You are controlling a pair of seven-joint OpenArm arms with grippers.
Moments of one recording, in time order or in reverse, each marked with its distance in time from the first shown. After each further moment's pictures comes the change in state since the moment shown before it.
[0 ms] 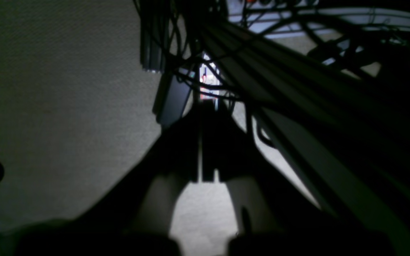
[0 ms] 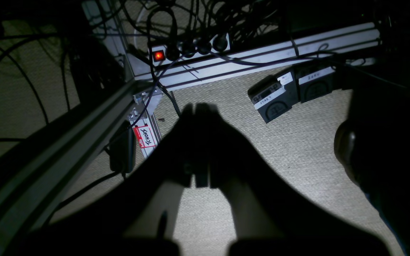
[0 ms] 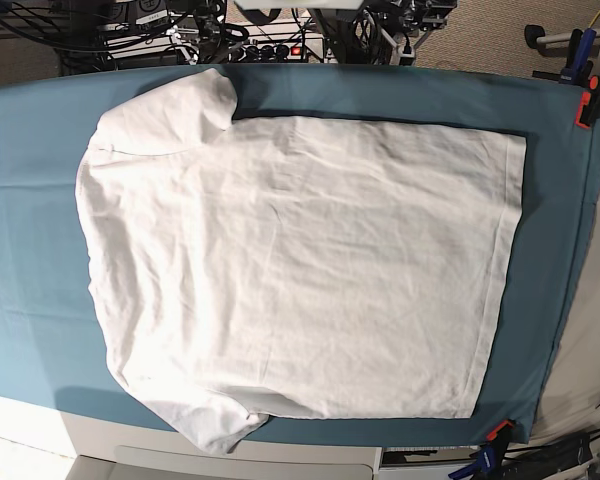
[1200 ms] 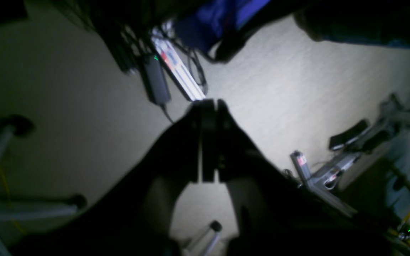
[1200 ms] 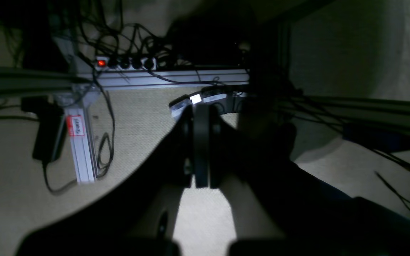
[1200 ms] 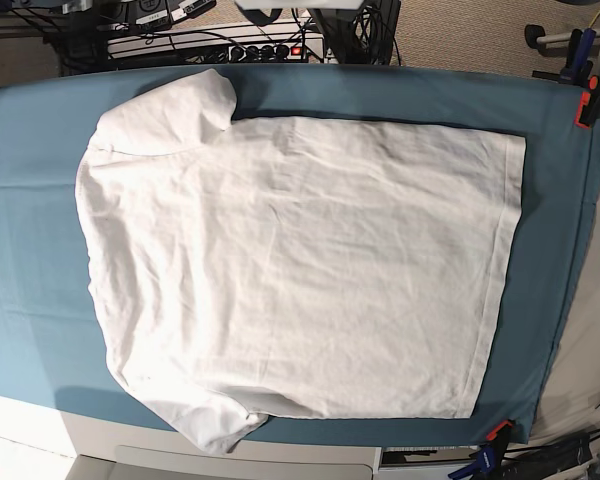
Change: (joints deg) left arm 67.3 -28.5 -0.2 111.1 -5.5 -8.6 31.8; right arm -64.4 14.0 5.5 83.5 26.3 4.8 -9.4
